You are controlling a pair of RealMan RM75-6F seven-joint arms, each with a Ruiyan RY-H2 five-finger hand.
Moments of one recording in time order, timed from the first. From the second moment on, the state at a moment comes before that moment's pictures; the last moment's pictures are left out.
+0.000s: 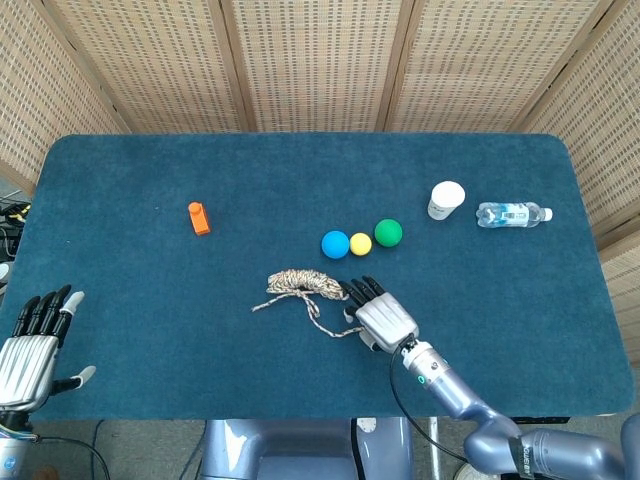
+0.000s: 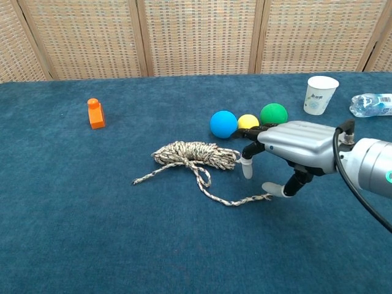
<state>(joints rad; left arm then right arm) -0.05 -1.09 0.00 -1.89 1.51 1.48 0.31 0.64 -1.55 0.14 -1.58 -1.30 0.89 -0.48</state>
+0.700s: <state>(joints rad) -0.05 -1.08 0.00 -1.89 1.49 1.47 0.30 0.67 -1.71 0.12 -1.44 -1.18 0.93 -0.51</state>
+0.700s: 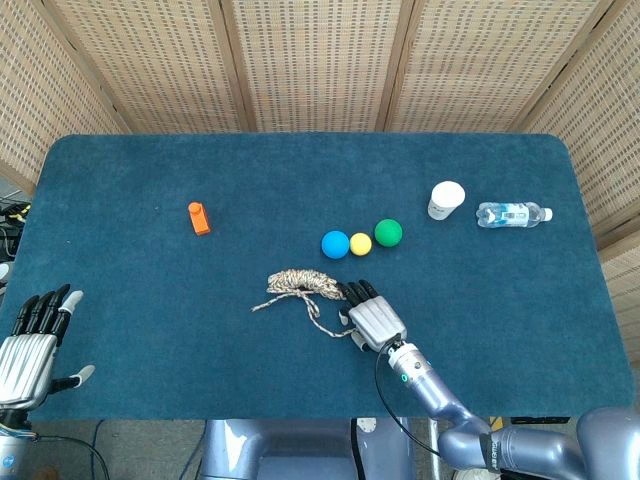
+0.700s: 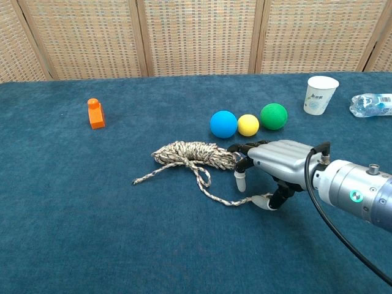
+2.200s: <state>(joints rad) -0.07 -1.08 0.00 -1.89 1.48 1.45 0.29 0.67 -1.76 0.10 -1.37 -1.25 0.99 -0.50</state>
